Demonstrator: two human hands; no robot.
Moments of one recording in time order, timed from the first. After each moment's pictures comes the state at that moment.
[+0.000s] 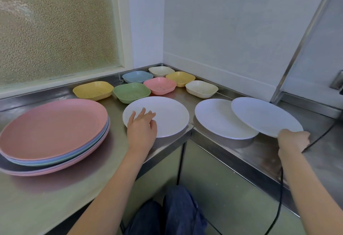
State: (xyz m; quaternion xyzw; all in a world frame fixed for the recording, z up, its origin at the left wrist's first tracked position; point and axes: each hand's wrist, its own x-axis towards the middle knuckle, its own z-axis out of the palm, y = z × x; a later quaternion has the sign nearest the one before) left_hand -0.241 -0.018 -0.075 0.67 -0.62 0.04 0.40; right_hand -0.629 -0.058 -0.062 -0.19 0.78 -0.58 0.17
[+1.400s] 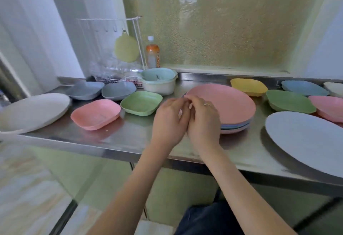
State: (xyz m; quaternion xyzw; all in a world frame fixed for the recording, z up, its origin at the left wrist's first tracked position) left_hand -0.117 0.215 -0.011 0.76 -0.41 0.24 0.45; right_hand -0.168 0.133 -0.015 -0.86 0.14 -0.44 0.21
